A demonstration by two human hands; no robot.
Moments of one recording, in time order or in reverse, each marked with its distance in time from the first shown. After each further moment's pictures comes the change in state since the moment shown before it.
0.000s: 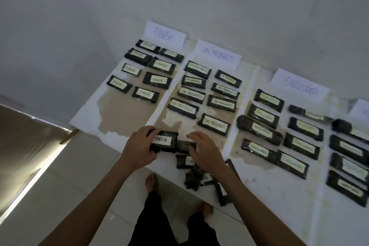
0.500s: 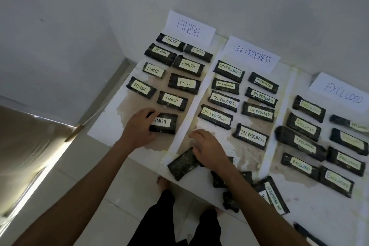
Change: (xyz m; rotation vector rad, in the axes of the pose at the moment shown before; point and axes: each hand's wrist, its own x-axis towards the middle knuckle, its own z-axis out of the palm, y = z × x) left_hand 0.066 -0.156 -0.022 -0.068 -0.009 0.013; right_hand 0.101 -0.047 0.073 -0.067 -0.091 -0.017
